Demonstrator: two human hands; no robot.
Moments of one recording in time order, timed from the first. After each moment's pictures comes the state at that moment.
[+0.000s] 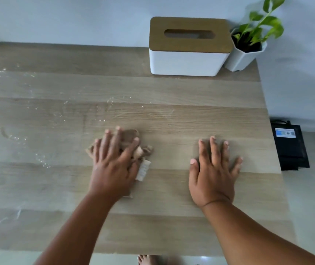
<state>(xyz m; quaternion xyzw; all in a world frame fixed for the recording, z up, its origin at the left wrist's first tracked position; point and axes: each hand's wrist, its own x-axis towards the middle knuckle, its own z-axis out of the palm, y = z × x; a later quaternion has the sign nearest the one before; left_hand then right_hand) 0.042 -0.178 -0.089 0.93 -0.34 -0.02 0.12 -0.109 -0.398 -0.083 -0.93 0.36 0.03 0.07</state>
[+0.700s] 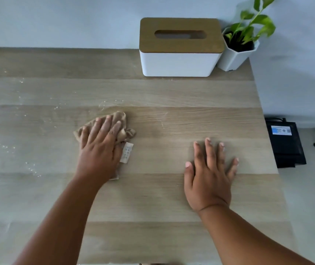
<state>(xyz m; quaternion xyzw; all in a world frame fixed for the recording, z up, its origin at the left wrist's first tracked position) 0.094 -0.193 -0.076 0.94 -0.33 -0.05 0.11 -0.110 -0.397 -0.083 -0.93 0.36 0.02 0.08</state>
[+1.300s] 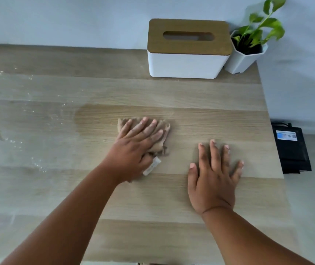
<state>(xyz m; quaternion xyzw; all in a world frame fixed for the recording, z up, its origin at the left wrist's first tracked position) 0.086 -0.234 -0.069 0.85 -0.51 -0.11 0.07 -0.111 -0.398 -0.083 -0.93 0.35 0.03 0.07</state>
